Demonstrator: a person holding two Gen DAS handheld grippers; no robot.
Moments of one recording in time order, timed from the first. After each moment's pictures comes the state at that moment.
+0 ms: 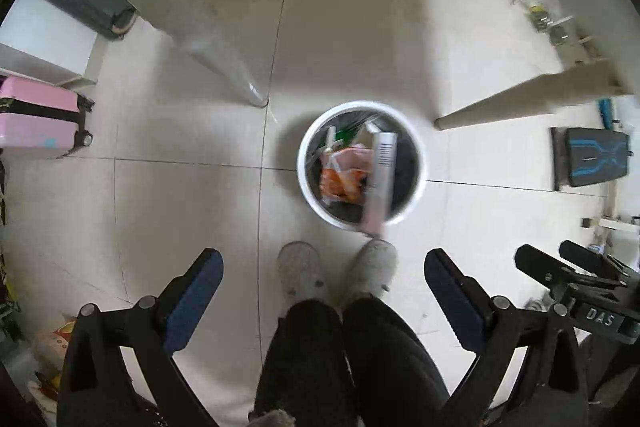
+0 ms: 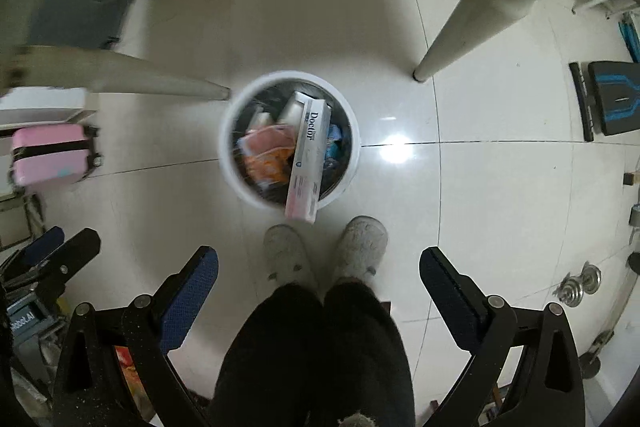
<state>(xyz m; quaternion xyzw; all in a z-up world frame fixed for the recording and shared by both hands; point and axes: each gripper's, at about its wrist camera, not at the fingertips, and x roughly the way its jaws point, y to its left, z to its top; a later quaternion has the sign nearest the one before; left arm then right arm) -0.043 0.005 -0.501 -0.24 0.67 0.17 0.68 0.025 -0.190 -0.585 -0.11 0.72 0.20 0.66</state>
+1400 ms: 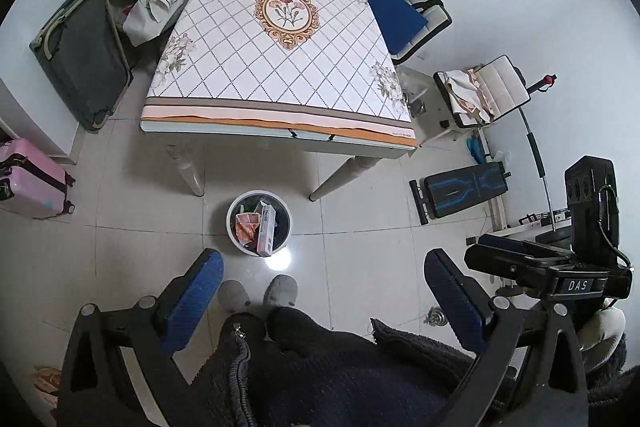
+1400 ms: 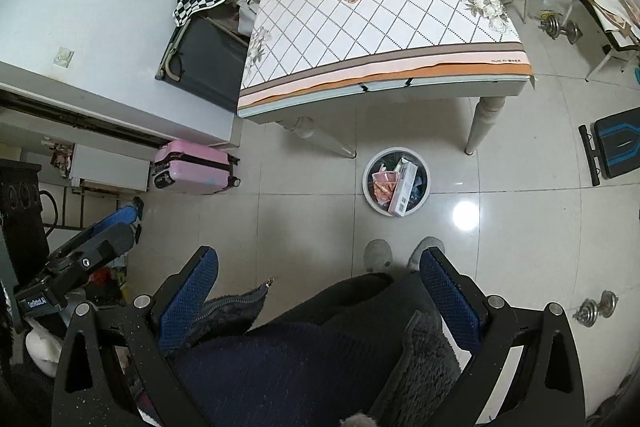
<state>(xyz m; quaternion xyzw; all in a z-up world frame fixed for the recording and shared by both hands) -0.138 -0.033 -0.122 -0.27 0.51 0.06 0.81 -0.114 -0.273 -0.128 -0.01 0.62 0.35 0.70</state>
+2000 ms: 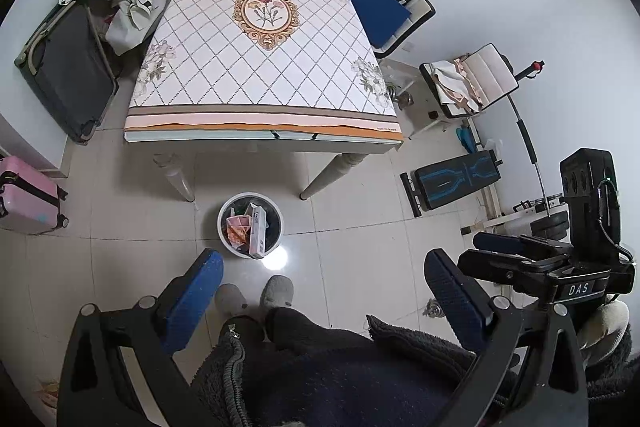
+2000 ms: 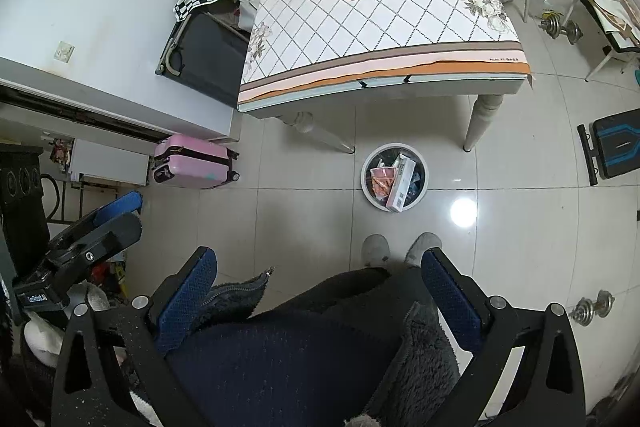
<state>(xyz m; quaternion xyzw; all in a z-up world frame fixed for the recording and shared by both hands) -0.134 -0.048 -0.115 -0.26 0.51 0.03 0.82 -0.112 -0.279 -0.123 -0.01 0.62 0.35 0.70</state>
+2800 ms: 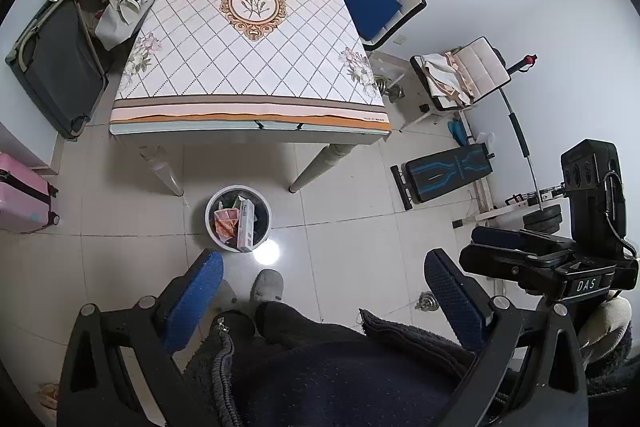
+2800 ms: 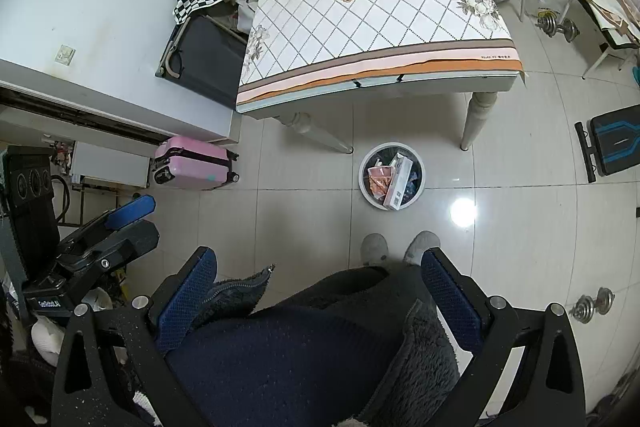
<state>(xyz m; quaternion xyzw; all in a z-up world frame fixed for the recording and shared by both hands) -0.127 -0.065 -0.118 -0.27 0.52 0.02 0.81 -0.114 -0.294 -0.118 -0.01 0.62 0.35 0.70</state>
